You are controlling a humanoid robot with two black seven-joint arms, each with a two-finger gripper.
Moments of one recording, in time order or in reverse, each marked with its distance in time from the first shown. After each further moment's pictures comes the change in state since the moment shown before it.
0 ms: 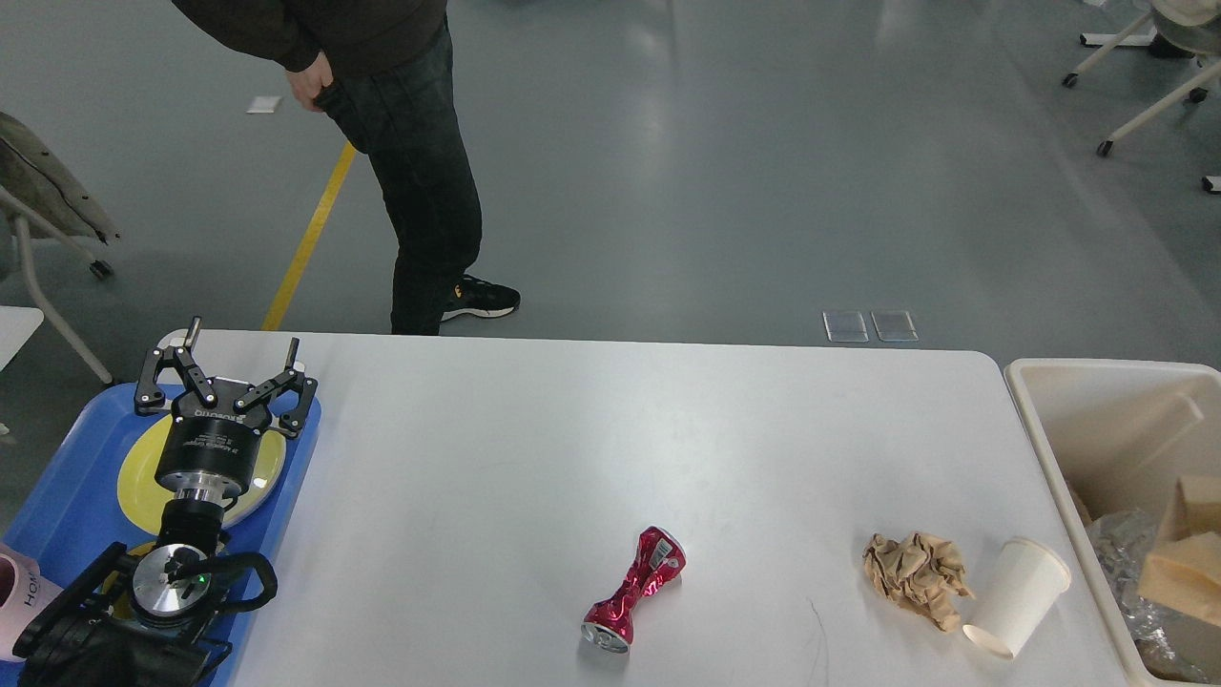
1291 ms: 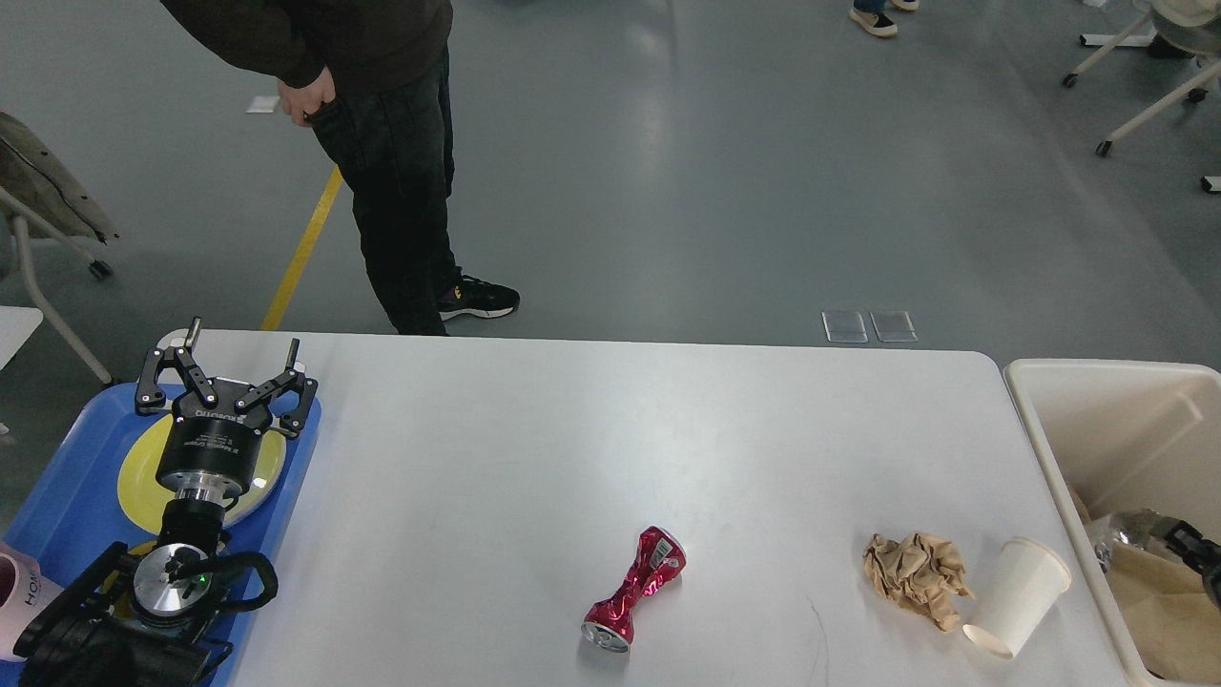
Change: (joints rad) left arm -0.001 0.000 0.001 0.001 0.000 0.000 0.000; right arm 0.009 0.107 0.042 -0.036 -0.017 -0.007 -0.060
